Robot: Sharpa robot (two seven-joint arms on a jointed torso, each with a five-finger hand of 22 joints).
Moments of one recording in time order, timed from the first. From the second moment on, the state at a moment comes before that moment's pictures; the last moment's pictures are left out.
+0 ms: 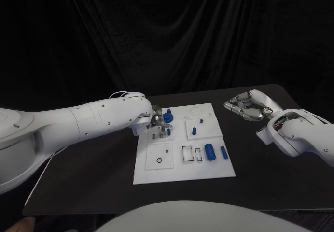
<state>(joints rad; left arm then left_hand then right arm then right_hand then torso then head) 1.23 -0.48 -0.21 1.10 -0.89 0.14 -0.49 1.19 0.12 -0.02 0.29 0.23 0.78 0.11 0.43 0.84 1.47 0.04 1.57 1.31 1.47 0.00 1.56 1.31 0.01 1.47 0.11 1.55 1.31 1.23 -0.94 -0.25 1.48 -0.87 -0.50 0.25 1.37 0.05 0.18 0.29 0.23 0.93 0.13 0.14 0.26 1.24 0.06 1.39 1.20 1.41 0.00 1.35 1.31 0.09 1.33 0.11 1.08 1.31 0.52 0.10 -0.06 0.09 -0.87</state>
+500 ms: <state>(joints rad) 1.22 -0.47 -0.21 1.09 -0.89 0.15 -0.48 1.19 0.12 -0.02 0.28 0.23 0.79 0.10 0.42 0.84 1.47 0.04 1.57 1.31 1.47 0.00 1.56 1.31 0.01 1.47 0.11 1.54 1.31 1.23 -0.94 -0.25 1.48 -0.87 -0.49 0.24 1.37 0.05 0.18 0.29 0.23 0.93 0.13 0.14 0.26 1.24 0.06 1.39 1.20 1.41 0.00 1.35 1.31 0.09 1.33 0.11 1.08 1.31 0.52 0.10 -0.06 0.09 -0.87</state>
